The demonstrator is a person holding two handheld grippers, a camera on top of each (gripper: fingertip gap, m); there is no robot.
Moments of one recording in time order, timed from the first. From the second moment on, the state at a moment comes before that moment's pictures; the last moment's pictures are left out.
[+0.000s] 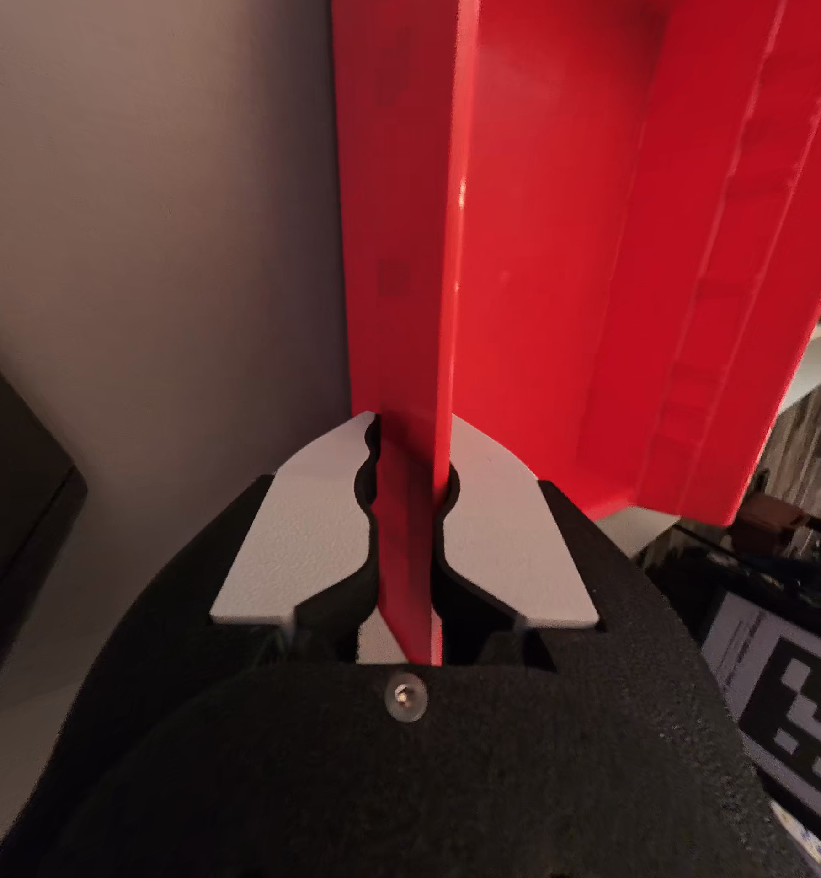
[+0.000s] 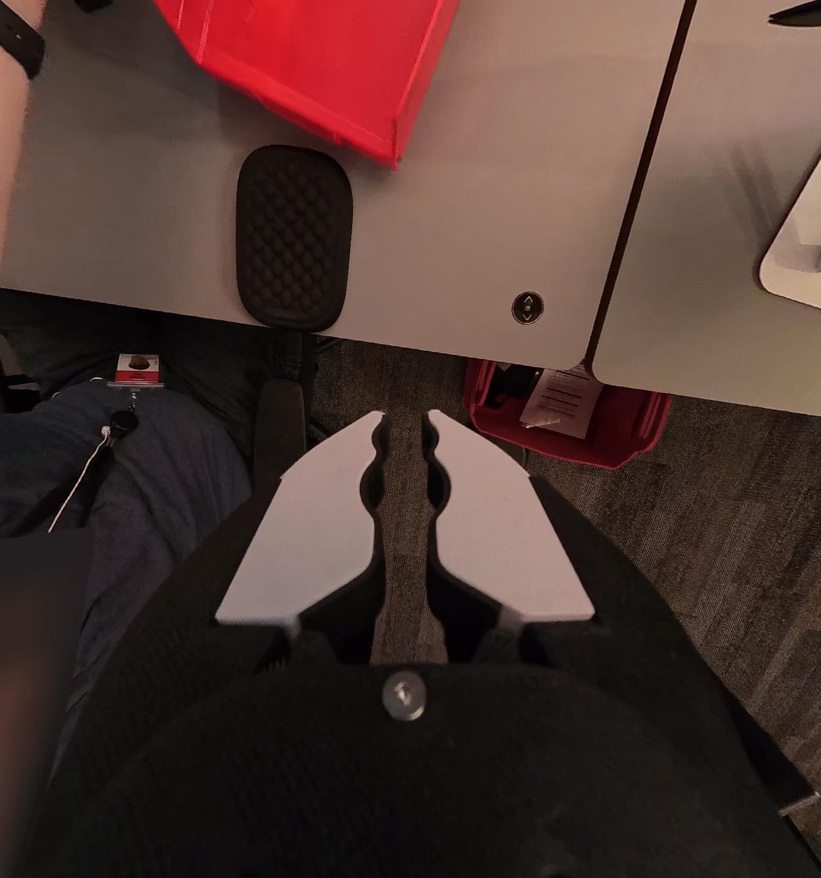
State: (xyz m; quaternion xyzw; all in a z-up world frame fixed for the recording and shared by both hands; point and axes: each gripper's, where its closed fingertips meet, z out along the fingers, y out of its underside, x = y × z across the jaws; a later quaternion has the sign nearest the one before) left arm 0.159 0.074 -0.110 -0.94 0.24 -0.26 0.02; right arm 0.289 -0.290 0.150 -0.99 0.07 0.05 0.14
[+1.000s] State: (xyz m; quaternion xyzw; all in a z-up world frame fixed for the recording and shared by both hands) left arm 0.143 0.041 -0.087 -0.88 0.43 -0.20 0.06; right arm 0.258 -0.245 0.115 -0.98 0.02 0.07 0.16
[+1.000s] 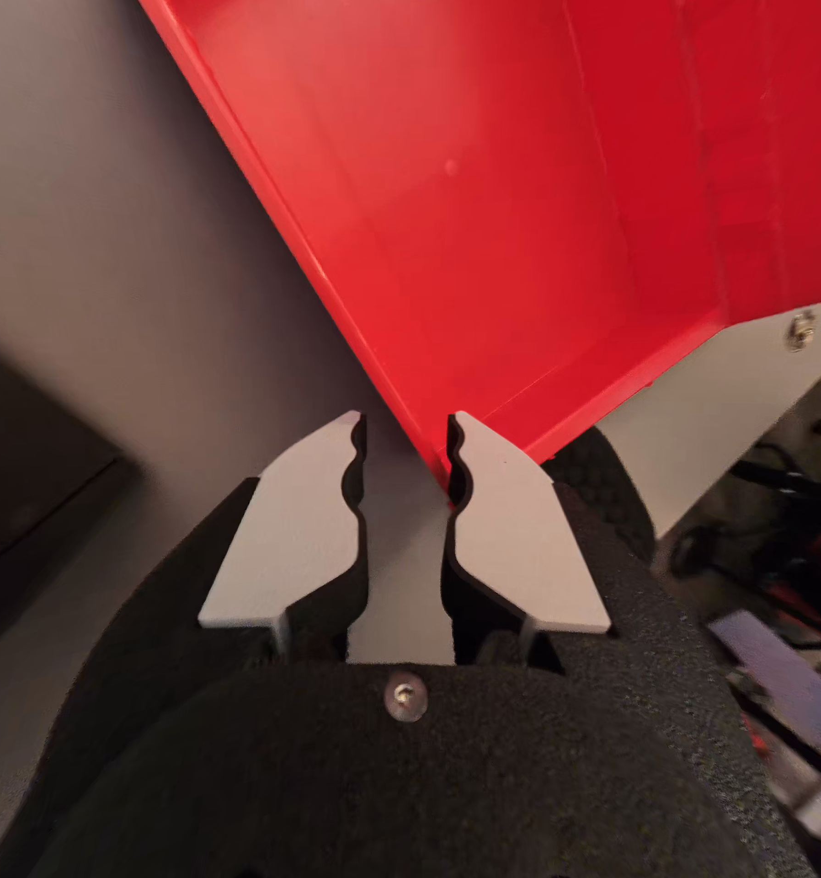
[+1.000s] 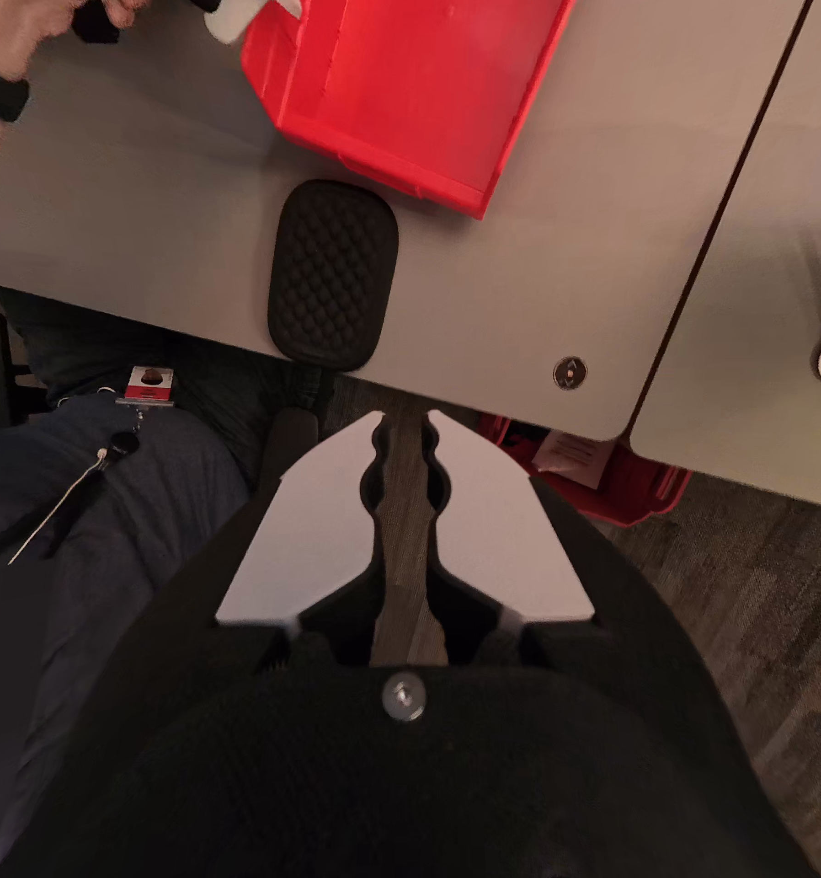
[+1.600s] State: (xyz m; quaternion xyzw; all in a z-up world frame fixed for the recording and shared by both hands) left arm -0.048 0.014 0.026 -0.73 0.49 -0.13 0.45; right arm 0.313 -0.077 -0.062 -0.92 0.09 -0.12 0.36
